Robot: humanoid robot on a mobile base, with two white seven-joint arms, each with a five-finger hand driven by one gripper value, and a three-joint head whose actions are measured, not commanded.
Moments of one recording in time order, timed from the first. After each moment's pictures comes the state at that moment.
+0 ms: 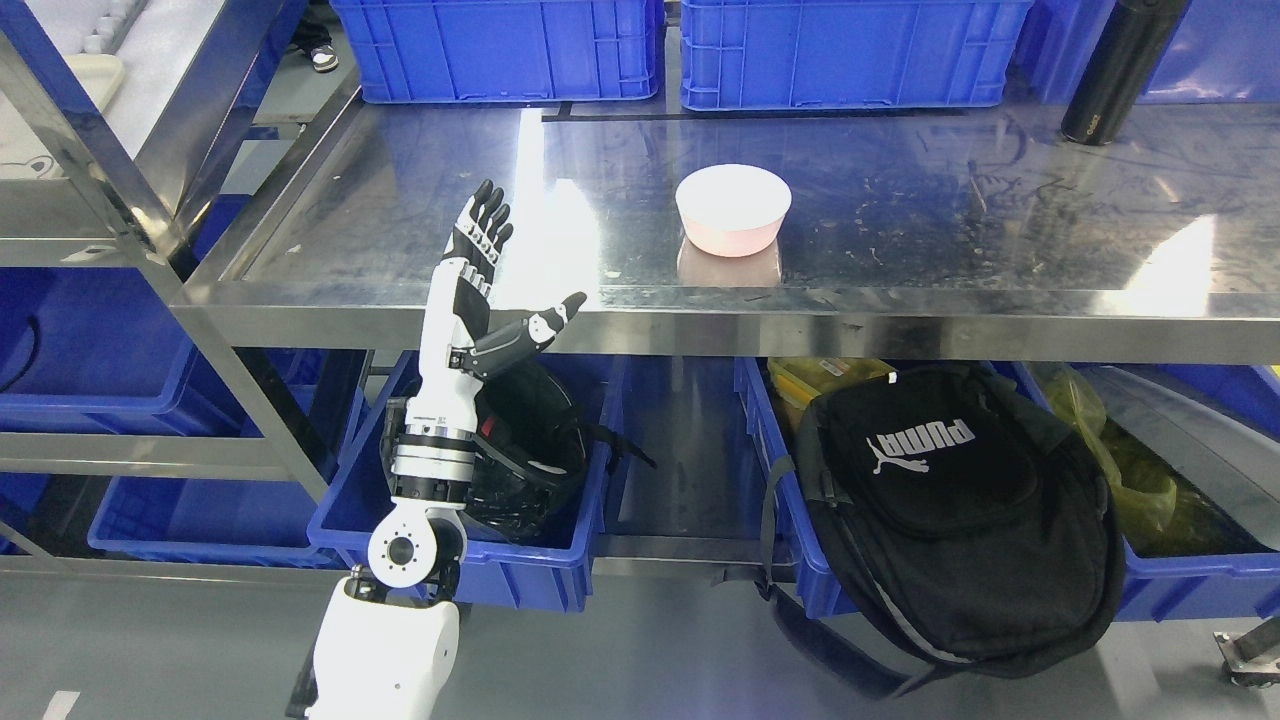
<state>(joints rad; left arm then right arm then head) -0.06 0.00 -0.09 -1.60 0.09 -0.34 -0.01 0.00 0.00 0.05 0.00 0.05 -0.08 -0.03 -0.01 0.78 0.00</state>
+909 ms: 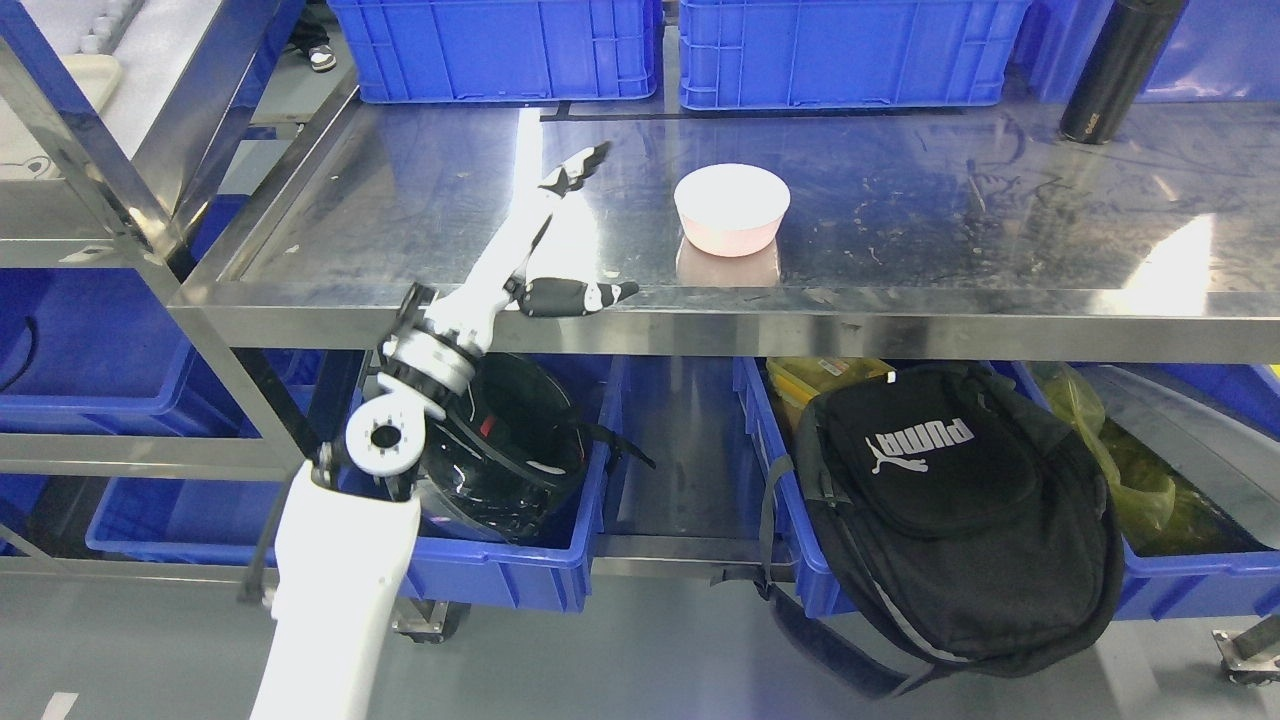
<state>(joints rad) -0.36 0.11 -0.12 -1.60 -0.37 -0.07 -0.43 0.00 0.00 0.05 0.00 0.05 -0.08 -0.02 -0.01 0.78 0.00</state>
